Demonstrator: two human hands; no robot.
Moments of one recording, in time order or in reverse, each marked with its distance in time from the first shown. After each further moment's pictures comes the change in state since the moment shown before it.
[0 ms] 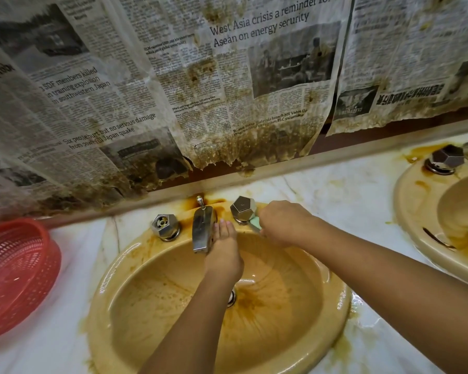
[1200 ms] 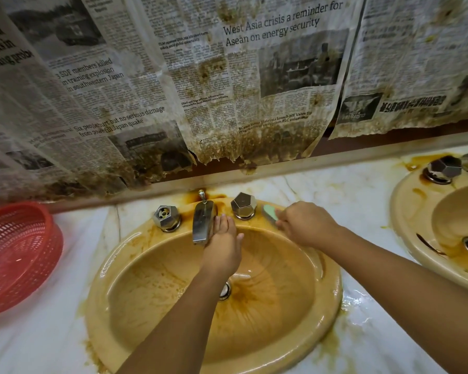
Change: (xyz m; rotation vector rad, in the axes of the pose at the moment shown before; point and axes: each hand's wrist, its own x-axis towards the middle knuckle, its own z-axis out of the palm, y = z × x) left_hand -0.001 -0.008 0.008 -0.134 0.106 0.084; right_hand -0.020 0.043 0.024 0.071 0.121 0.039
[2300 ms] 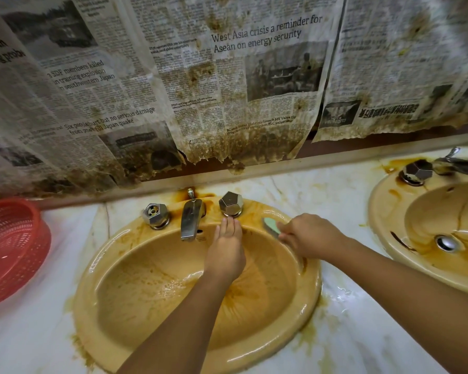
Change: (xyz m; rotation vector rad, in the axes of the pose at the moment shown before) left_hand -0.018 0.035 0.015 0.044 0.061 0.120; right_hand -0.040 0.034 0.006 -0.007 -0.110 0.008
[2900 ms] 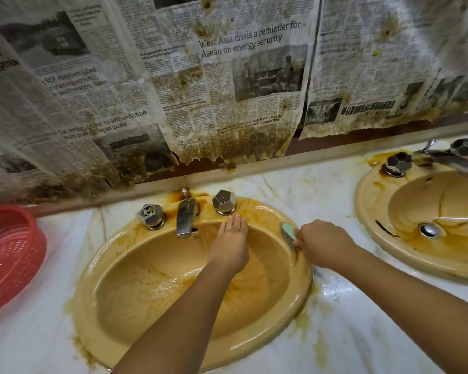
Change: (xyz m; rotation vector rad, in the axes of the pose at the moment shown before) left_hand -0.001 0.018 -0.006 0.102 -0.087 0.115; right_hand -0.050 0.003 0.008 -0.007 -0.031 0.222
